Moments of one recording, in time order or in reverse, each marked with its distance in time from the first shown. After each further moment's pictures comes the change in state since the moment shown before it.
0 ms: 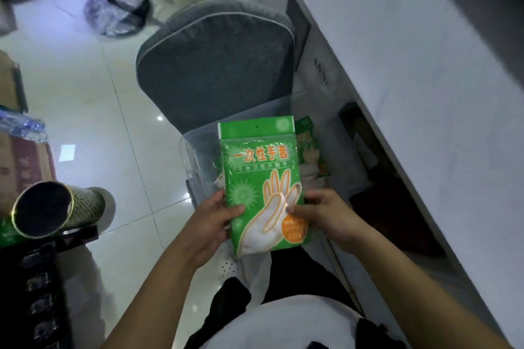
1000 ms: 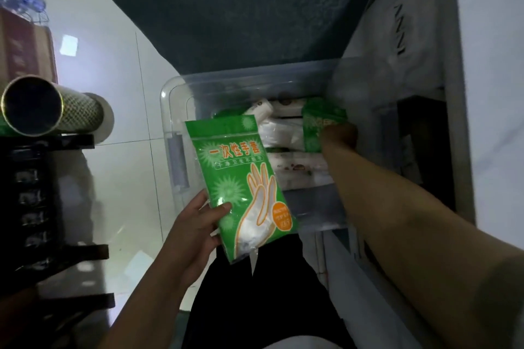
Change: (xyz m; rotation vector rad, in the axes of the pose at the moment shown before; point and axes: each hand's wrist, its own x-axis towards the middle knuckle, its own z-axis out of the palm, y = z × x) left_hand 0.067 -0.055 0.021 -0.339 0.441 -0.066; right_hand 0.323 0.032 -0.087 -0.546 0.648 0.306
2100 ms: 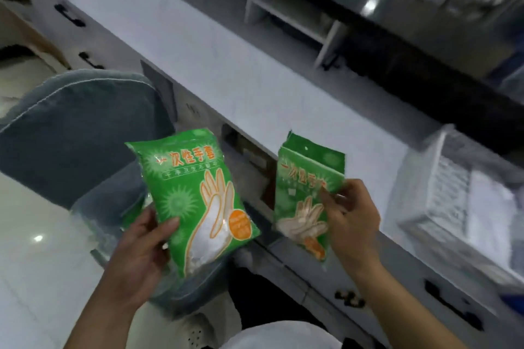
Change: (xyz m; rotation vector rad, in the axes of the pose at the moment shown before) left_hand -0.155 0.045 -0.014 0.362 -0.794 0.296; right_hand -0.450 0.235 -0.202 0.601 0.905 -0.601
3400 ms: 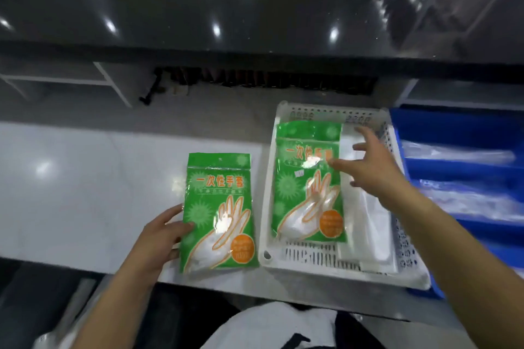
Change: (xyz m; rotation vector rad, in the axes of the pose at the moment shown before) left_hand 0.178 -0.146 0.366 0.901 -0.204 -0.290; right_hand 0.207 0.240 -0.318 0.030 0.016 0.706
